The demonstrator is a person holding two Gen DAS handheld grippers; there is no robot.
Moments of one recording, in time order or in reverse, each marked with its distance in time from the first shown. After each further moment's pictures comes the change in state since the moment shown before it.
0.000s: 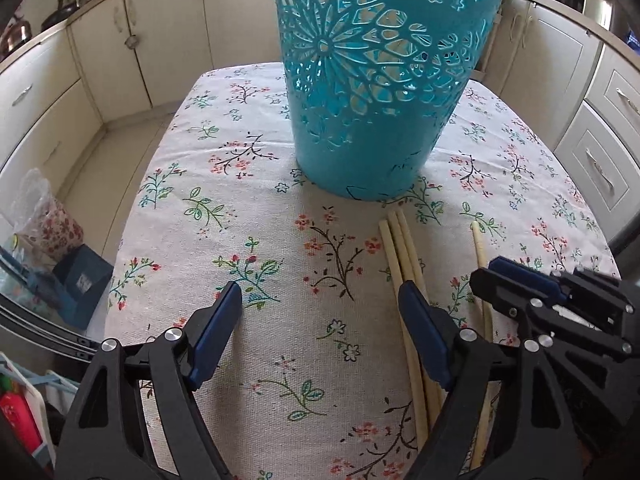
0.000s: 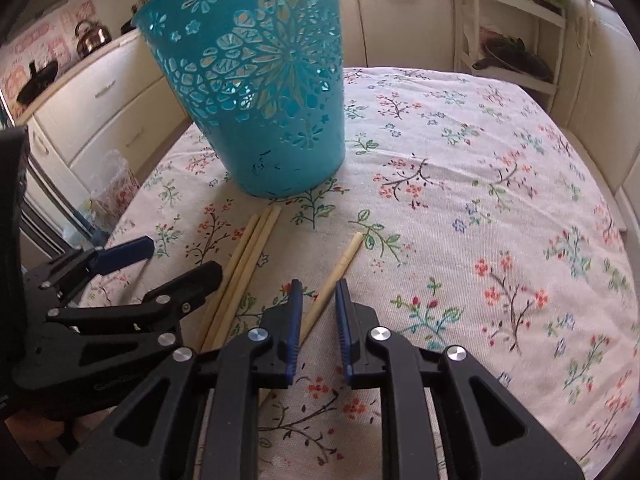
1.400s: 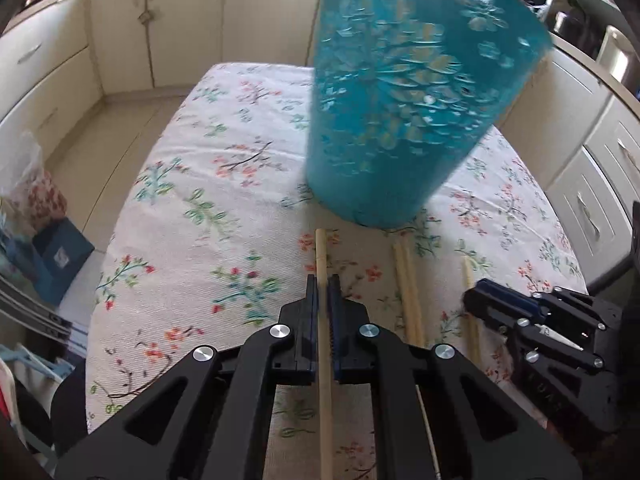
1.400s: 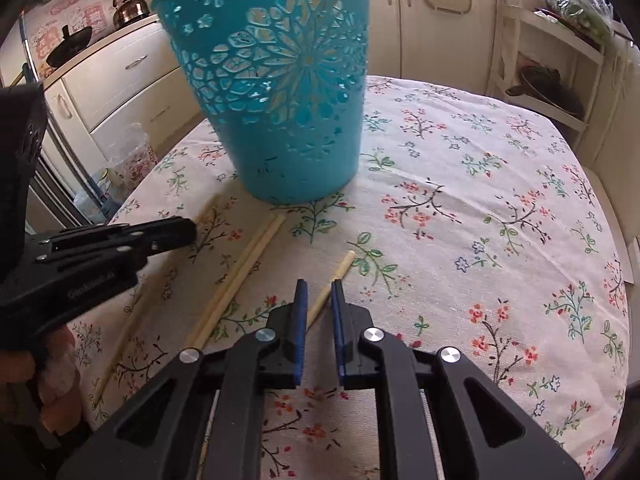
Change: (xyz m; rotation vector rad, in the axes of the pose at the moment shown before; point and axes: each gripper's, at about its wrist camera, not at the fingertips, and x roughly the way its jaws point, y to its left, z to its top) left arm 0.003 0.018 0.008 -0.145 -0.001 -0.076; right arm 0.007 -0.014 0.010 -0.112 -0.005 0.055
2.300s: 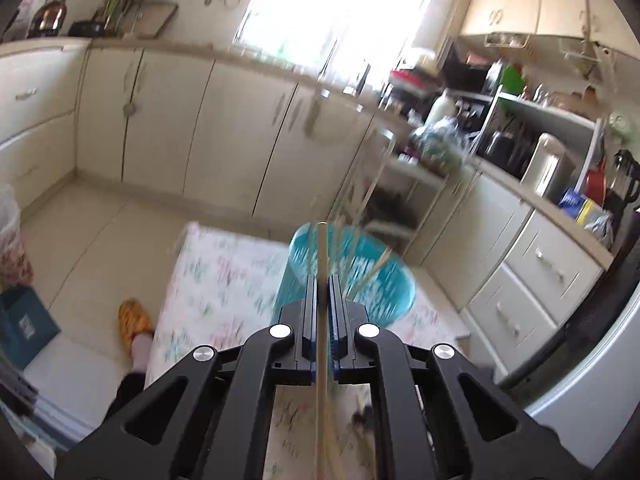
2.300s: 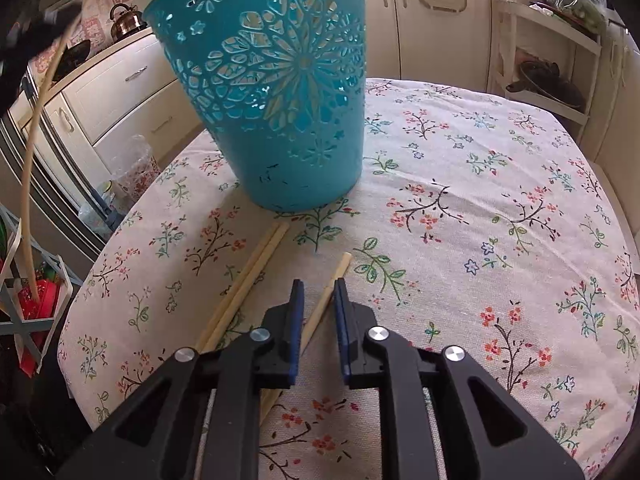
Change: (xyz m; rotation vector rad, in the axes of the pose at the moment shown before) left arm -0.140 0.014 0.073 -0.029 -0.462 -0.256; right arm 0.001 0.000 -0.002 0.020 -0.028 0.040
